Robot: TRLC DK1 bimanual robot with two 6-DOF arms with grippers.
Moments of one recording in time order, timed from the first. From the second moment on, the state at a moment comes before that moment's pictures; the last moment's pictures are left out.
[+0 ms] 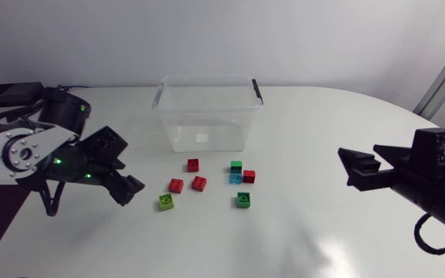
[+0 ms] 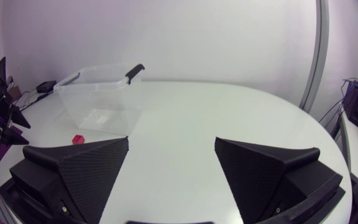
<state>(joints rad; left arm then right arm) -0.22 1.39 0.76 -0.41 0.16 0.53 0.06 0.72 0.40 -0.07 -0.12 0.03</state>
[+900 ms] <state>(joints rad) -0.33 1.80 0.85 -0.39 0.33 0.90 0.15 1.18 0.62 -0.30 -0.35 -0.35</state>
